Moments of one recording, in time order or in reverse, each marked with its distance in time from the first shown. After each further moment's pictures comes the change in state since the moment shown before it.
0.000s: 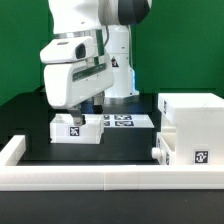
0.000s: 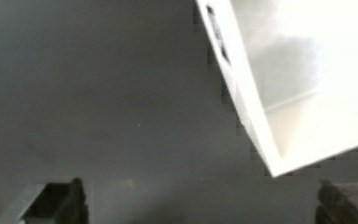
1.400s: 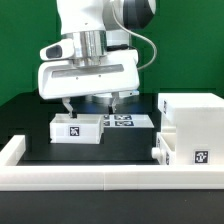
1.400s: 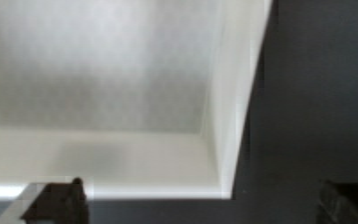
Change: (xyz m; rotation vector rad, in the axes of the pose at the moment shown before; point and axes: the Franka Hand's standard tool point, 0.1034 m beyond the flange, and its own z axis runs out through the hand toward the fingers) arm -0.014 -0.040 0.006 -0.052 0.056 1.095
